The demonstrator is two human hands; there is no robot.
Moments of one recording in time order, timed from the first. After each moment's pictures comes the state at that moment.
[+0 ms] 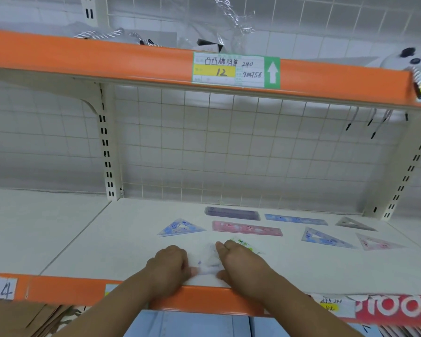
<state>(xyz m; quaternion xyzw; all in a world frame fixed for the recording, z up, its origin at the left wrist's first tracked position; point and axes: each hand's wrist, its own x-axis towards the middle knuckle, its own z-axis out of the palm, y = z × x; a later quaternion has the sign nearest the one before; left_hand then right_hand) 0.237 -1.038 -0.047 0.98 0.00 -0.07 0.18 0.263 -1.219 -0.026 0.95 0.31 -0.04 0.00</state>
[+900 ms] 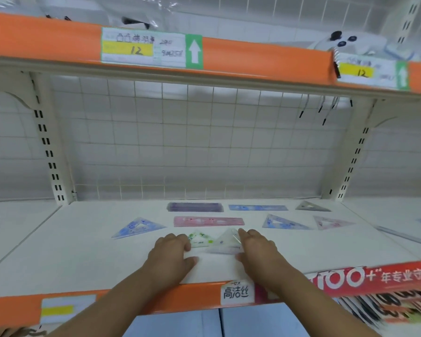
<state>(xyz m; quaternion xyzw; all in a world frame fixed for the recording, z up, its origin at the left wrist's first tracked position) 0.268 -1.114 -0.056 0.98 -0.06 0.03 0.20 0.280 -1.320 -0.036 0.99 0.11 -0.01 -0.08</state>
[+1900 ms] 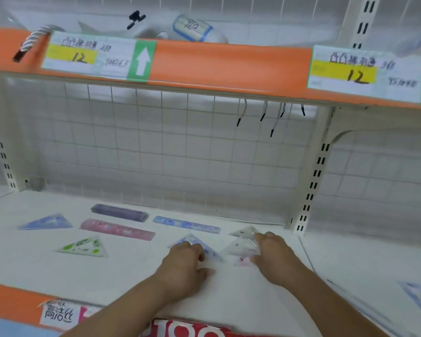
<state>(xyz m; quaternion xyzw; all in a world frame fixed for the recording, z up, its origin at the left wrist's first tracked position) 0.348 -1.412 -0.044 0.98 0.03 0.03 0.18 0.429 -1.611 -0.030 0.98 0.20 0.01 -0.09</state>
